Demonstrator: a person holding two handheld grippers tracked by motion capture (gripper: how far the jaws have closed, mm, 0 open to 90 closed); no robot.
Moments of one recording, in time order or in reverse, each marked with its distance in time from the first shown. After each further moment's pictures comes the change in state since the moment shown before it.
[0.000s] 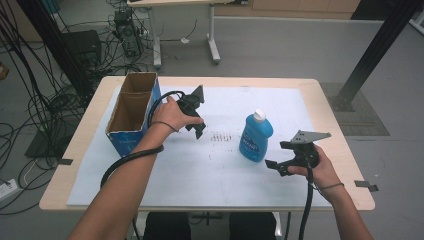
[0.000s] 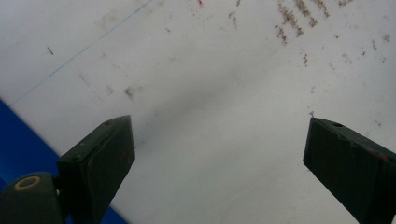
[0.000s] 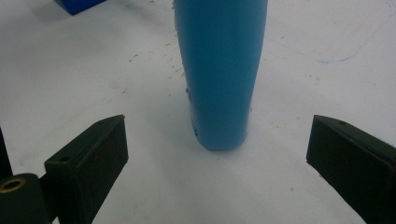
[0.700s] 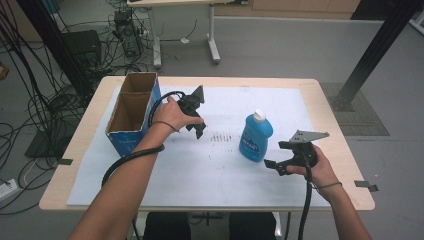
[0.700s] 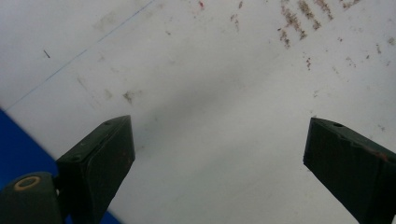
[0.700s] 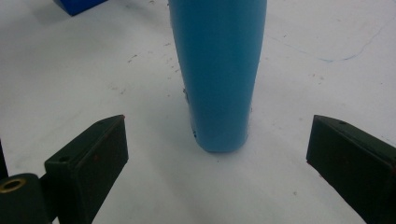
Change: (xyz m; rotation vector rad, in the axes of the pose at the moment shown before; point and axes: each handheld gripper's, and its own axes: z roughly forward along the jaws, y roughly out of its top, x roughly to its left) left arm 0.003 0.004 0.005 0.004 -0.009 -0.004; right arm -0.005 -0.003 0.005 -0.005 0.012 0.008
